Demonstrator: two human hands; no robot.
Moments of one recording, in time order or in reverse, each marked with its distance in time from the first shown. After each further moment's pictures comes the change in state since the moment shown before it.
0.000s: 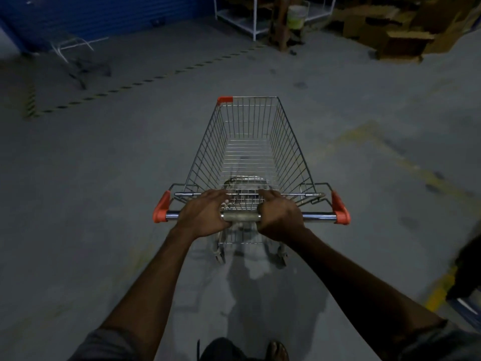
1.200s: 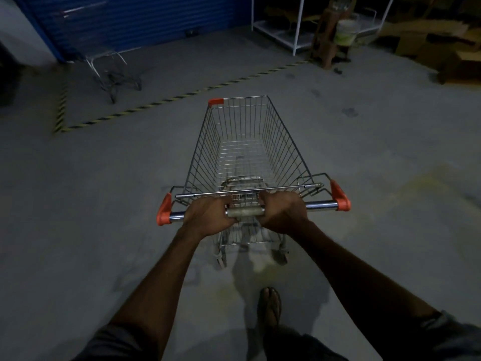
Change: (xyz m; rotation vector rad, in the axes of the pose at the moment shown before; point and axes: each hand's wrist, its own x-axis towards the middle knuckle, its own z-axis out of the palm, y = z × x) left_hand 0.329 -0.361 -0.083 0.114 0.052 -0.150; right_hand 0.524 -0.008 0.051 -0.053 0.088 -0.070
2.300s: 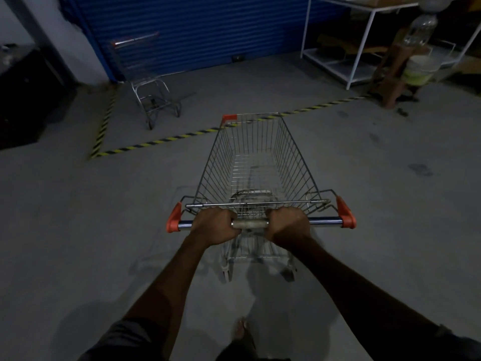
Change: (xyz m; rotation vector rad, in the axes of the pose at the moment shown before) left_hand 0.405 -0.271 -0.030 0.102 -0.025 -0.139; right_hand 0.499 0.077 0.109 -0.068 0.000 -0.115
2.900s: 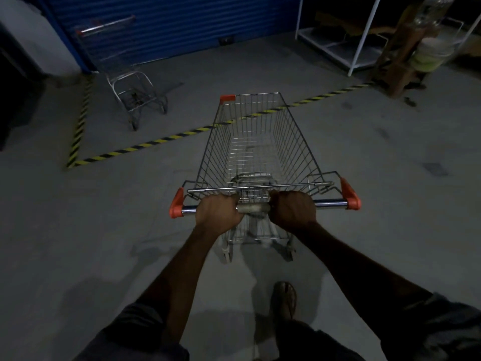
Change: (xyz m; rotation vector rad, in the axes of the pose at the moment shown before) left_hand 0.247 -0.150 0.003 0.067 0.225 0.009; right_hand 0.277 0.033 0.033 0.000 -0.161 0.149
